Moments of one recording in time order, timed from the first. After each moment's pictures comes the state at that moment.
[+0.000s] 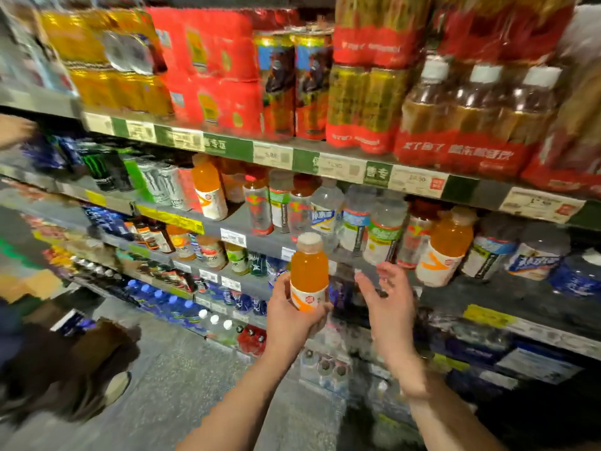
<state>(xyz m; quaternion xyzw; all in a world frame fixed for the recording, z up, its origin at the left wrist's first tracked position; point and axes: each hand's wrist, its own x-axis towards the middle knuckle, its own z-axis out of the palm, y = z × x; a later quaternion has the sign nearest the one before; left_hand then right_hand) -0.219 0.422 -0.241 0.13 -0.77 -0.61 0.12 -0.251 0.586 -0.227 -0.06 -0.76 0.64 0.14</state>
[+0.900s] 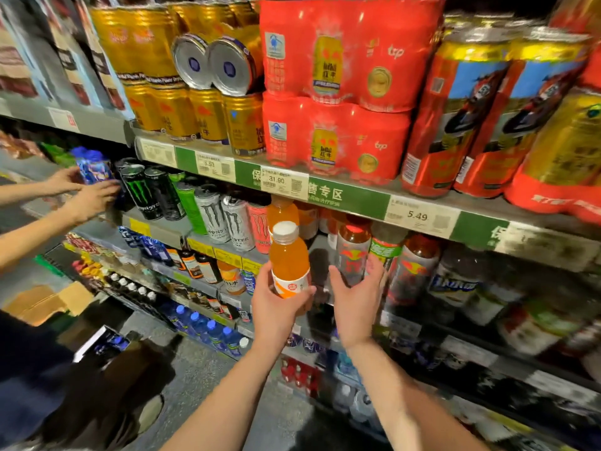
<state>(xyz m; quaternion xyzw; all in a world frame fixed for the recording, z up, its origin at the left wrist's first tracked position) -0.362 0.176 -0.241 0.20 -0.74 -0.62 0.18 -0.411 0.302 -0.256 -0.08 -0.77 0.59 0.20</state>
